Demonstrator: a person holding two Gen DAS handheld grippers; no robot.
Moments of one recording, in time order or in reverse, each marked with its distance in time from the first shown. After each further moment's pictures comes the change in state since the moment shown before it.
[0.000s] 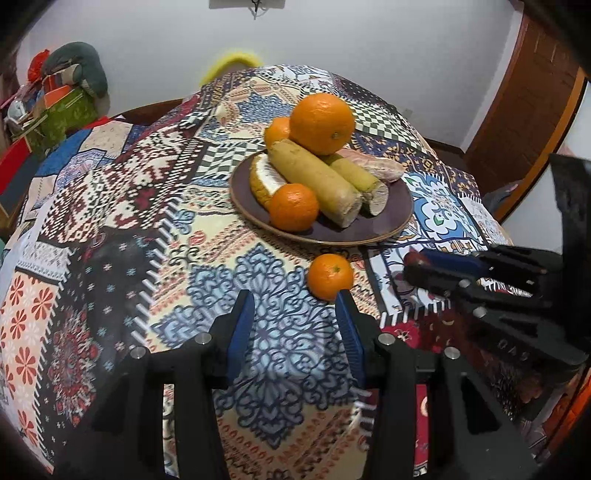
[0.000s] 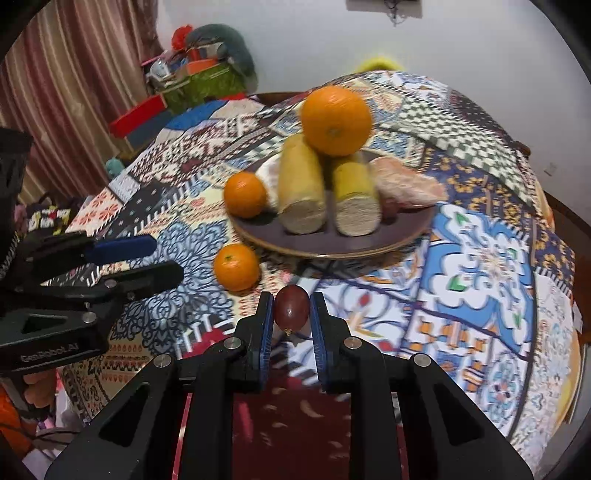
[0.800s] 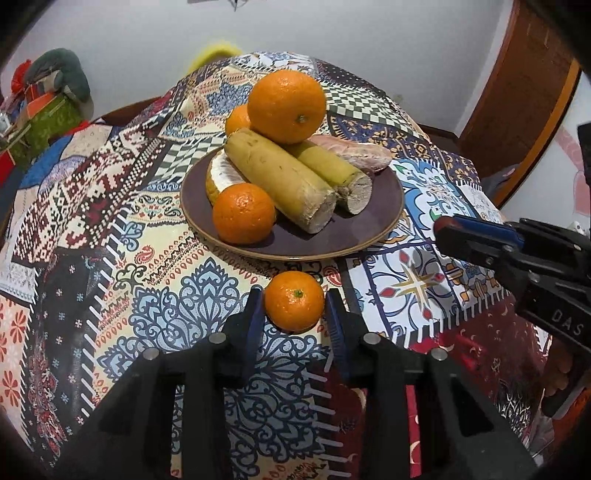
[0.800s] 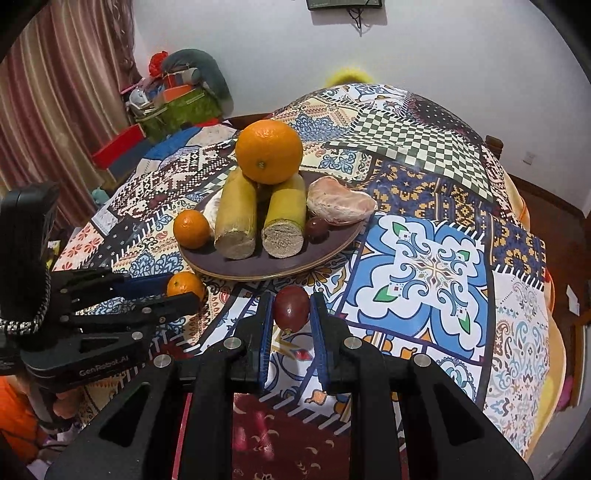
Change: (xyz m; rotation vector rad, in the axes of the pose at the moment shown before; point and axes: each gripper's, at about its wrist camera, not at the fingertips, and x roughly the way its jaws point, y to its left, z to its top) left arm 0.034 -0.024 0.011 0.052 0.030 -0.008; right arm -0.020 -0.041 0.004 0.072 -0.065 -0.032
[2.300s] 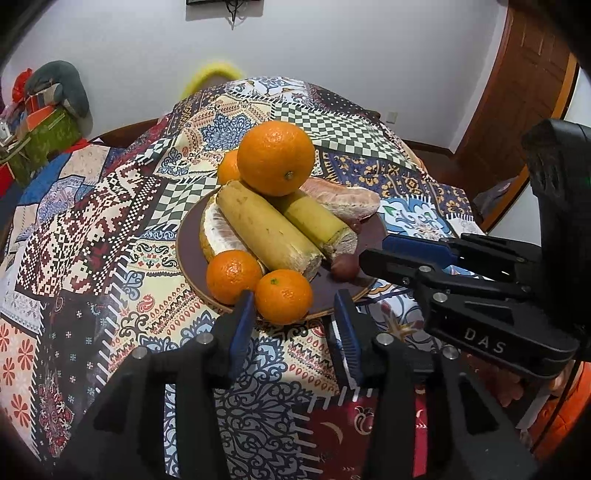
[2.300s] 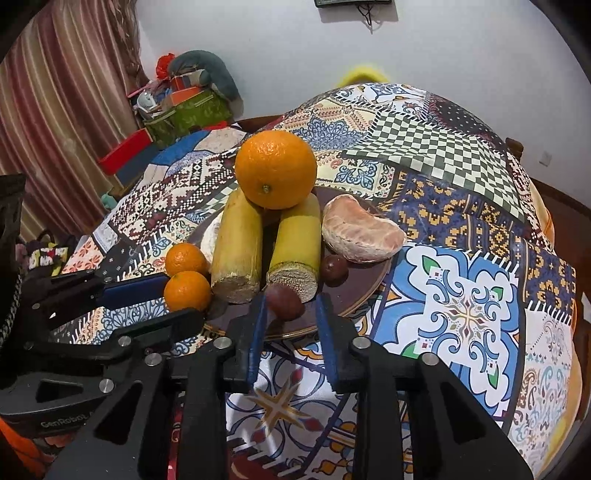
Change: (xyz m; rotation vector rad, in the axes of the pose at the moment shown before) left arm -0.012 -0.007 0.033 -0.005 -0.064 -0.018; right arm 0.032 -0.002 0.029 0.000 -0.002 0.062
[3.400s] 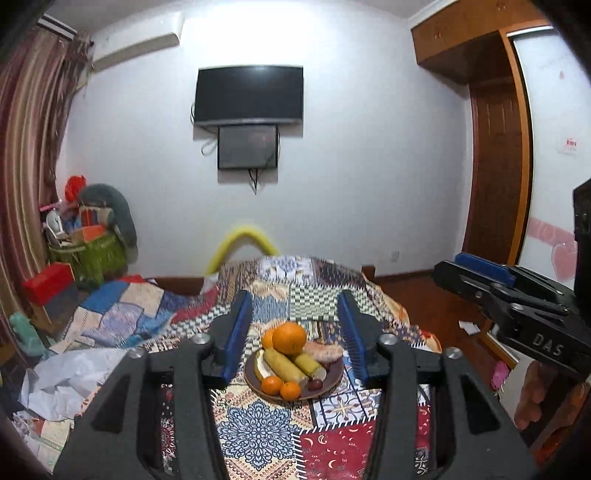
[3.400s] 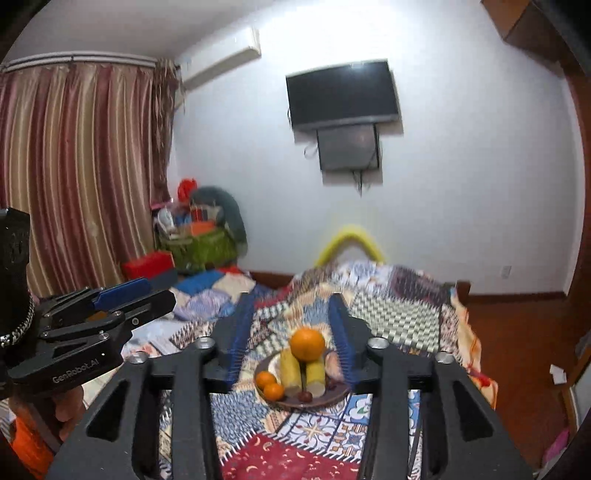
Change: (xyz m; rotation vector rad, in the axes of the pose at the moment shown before) left arm -0.263 -0.049 -0.013 0.048 -0.626 0.111; right arm -0.241 0.088 -0.006 -0.093 -0.594 -0.097
